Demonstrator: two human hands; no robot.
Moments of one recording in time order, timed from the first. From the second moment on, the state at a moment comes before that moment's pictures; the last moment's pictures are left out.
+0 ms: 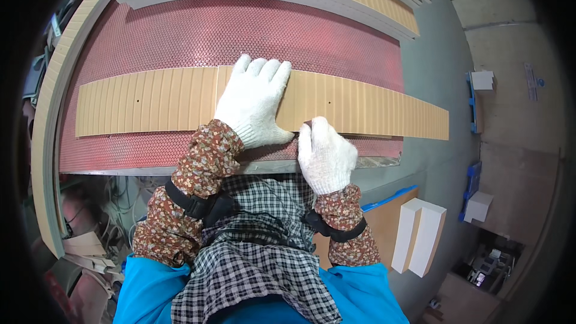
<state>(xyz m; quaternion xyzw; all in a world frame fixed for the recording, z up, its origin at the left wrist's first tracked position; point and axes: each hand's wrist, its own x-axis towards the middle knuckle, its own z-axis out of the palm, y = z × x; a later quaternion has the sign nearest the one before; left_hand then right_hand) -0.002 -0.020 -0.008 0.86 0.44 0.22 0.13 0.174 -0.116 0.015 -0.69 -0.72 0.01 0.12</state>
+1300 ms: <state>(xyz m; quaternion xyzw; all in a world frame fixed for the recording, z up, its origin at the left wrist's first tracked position) -0.029 -0.029 -0.011 0.85 0.47 0.23 0.07 0.157 -0.129 0.007 -0.69 -0.71 0.01 0.15</state>
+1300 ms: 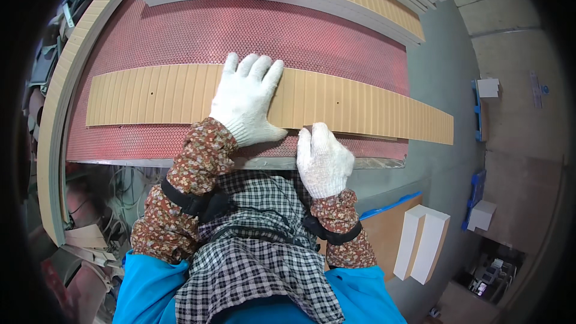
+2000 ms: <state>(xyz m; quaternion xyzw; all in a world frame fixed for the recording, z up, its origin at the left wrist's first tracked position) -0.049 -0.031 -0.015 0.83 0.48 0.25 0.12 0.161 0.002 0.012 -0.70 -0.72 -0.02 0.04</state>
